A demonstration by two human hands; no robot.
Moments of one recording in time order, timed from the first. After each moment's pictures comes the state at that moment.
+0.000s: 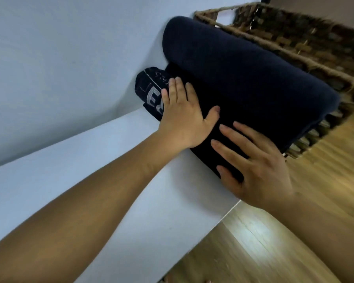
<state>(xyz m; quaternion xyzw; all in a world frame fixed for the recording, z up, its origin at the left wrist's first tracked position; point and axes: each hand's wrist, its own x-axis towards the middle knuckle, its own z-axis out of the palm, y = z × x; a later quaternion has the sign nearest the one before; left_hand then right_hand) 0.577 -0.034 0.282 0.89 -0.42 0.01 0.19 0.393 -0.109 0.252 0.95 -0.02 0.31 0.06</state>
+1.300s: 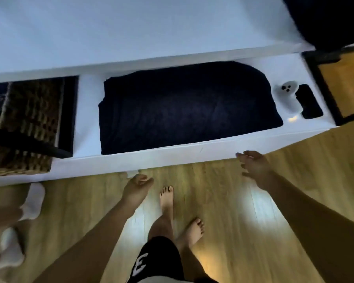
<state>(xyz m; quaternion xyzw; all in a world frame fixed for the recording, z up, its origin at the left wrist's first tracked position) 0.242 0.262 -0.038 0.77 0.27 -0.33 0.47 0.243 -0.089 -0.017 0.69 -0.44 -0.18 -0.55</state>
